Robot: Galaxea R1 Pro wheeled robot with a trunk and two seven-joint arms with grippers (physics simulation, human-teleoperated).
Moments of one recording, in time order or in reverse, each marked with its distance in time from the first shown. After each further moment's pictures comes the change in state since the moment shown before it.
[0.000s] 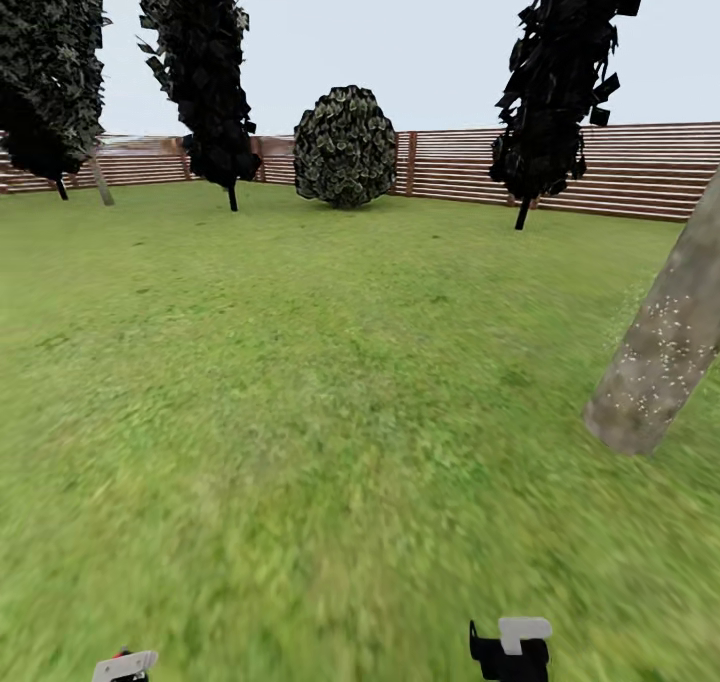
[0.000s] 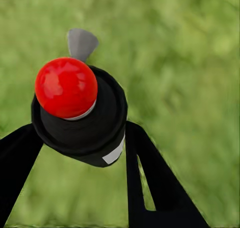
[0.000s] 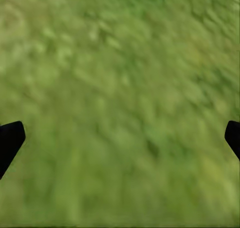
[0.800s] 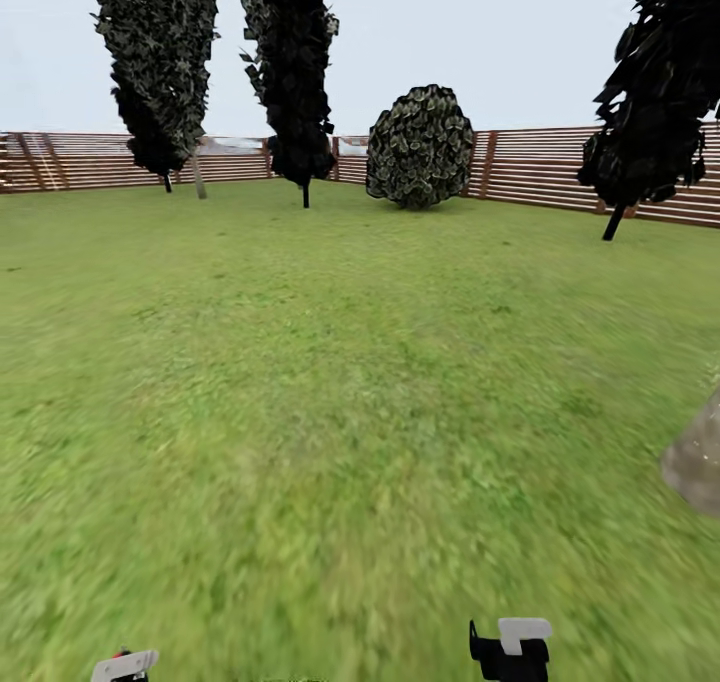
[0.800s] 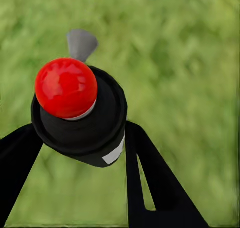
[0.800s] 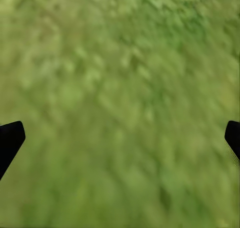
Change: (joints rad) left arm 0.000 0.000 0.000 0.000 0.002 -0.002 0.000; right arm 0.000 0.000 0.000 0.000 0.000 0.000 0.000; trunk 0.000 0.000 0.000
